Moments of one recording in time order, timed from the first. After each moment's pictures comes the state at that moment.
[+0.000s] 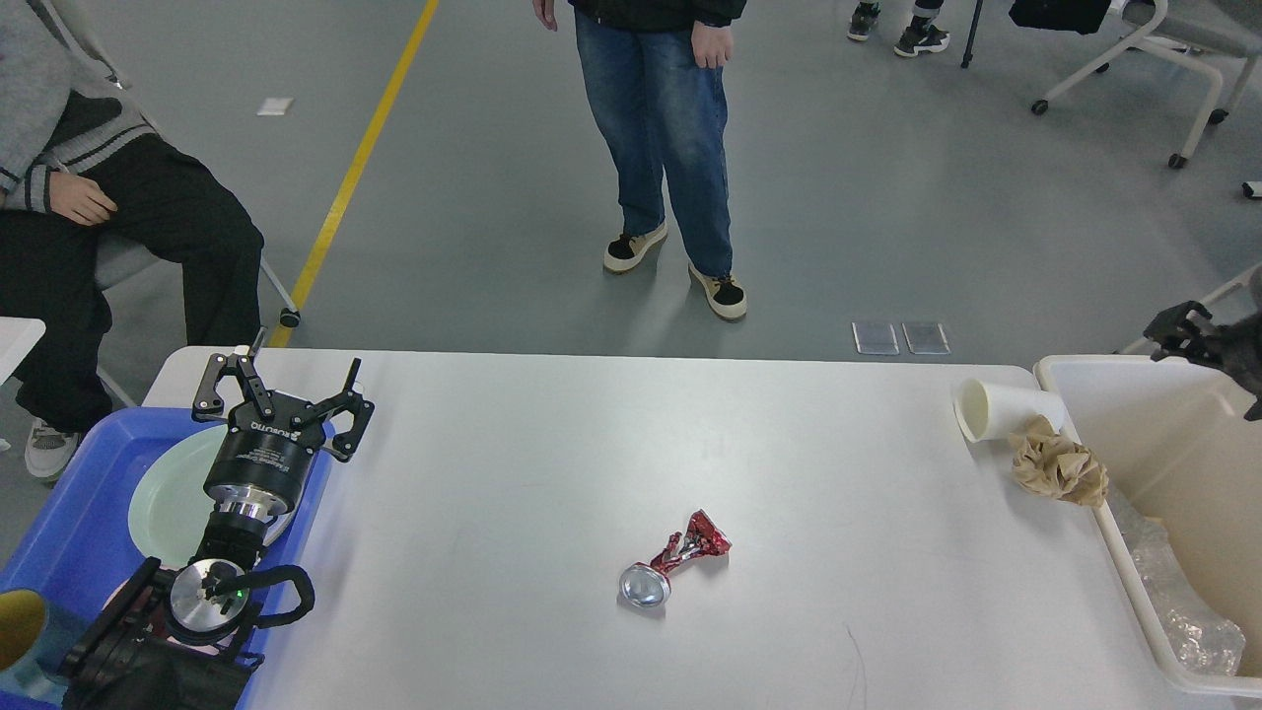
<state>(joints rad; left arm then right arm) -0.34 0.09 -1.48 -0.68 0.18 -0.63 -0.13 1.37 -0.63 -1.03 0.60 0.03 0.37 -0.22</state>
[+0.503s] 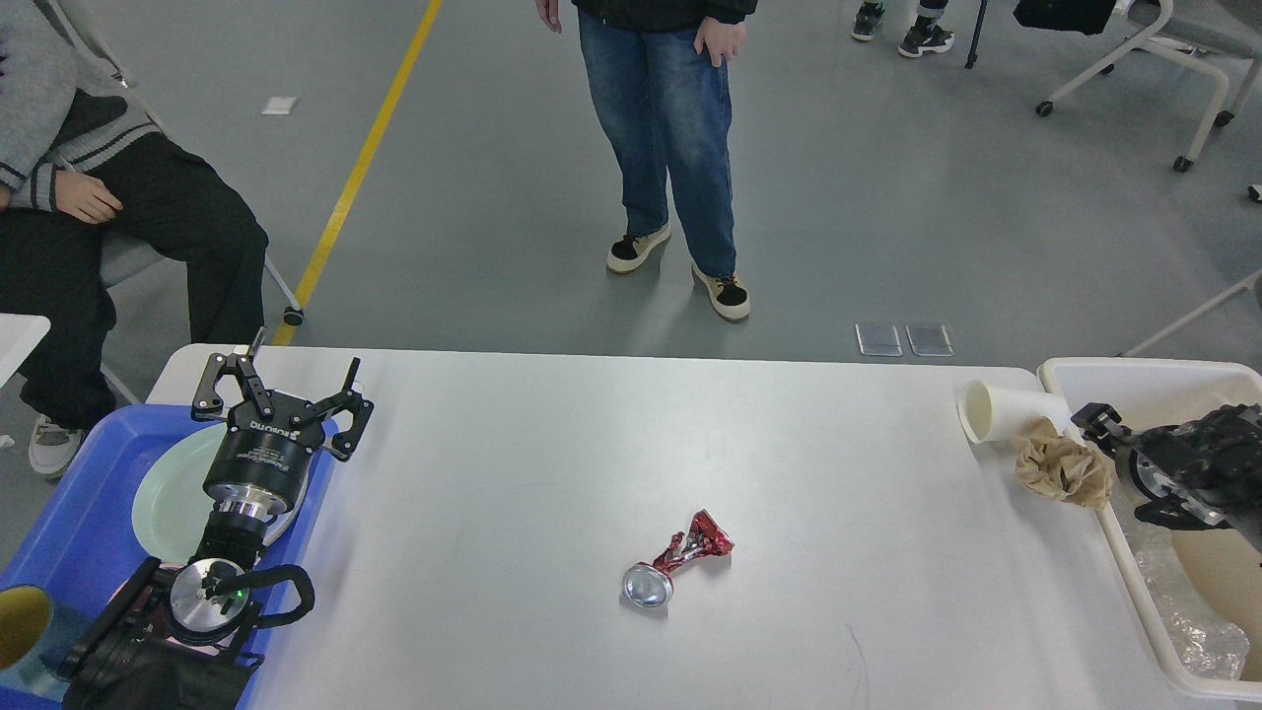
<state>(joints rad) -0.34 0.09 -1.48 -0.68 0.18 -0.63 -0.13 0.90 -0.40 -0.69 0.26 0.03 0.13 -0.21</state>
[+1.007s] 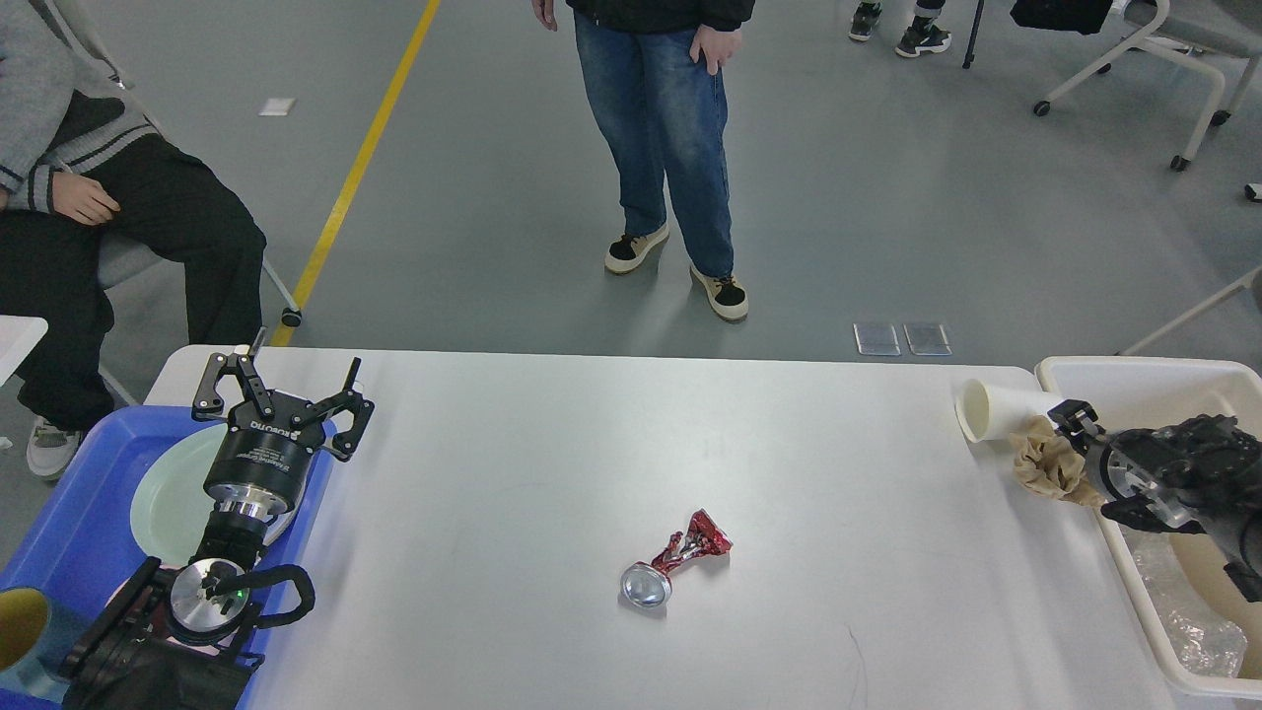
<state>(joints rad) -0.34 0.09 -1.48 -0.68 0.18 -0.63 -0.13 0.89 -0.38 -0.56 0.27 0.03 0.10 -0.21</state>
